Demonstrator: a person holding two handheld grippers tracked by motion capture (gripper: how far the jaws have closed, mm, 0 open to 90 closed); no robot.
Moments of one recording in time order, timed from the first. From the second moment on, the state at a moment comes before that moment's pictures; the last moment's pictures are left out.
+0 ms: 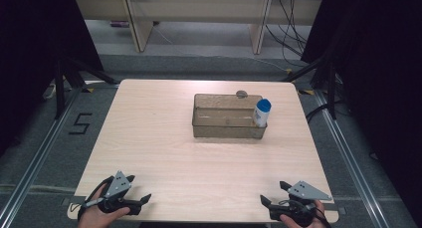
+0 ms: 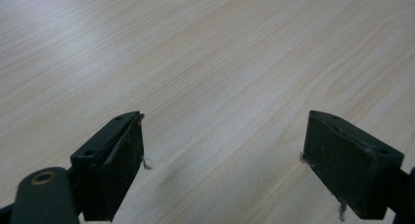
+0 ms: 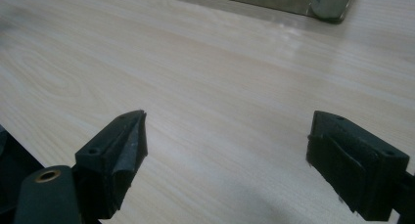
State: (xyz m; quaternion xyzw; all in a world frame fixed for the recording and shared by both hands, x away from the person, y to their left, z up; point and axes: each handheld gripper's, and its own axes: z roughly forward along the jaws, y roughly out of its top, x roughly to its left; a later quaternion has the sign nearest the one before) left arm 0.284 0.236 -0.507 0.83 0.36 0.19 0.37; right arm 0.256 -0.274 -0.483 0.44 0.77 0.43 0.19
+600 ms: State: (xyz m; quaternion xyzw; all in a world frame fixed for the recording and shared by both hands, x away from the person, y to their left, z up) left arm 0.284 0.235 -0.506 0.83 0.36 0.19 0.37; right arm 0.252 -0.271 -0.487 0.44 0.77 0.42 0.17
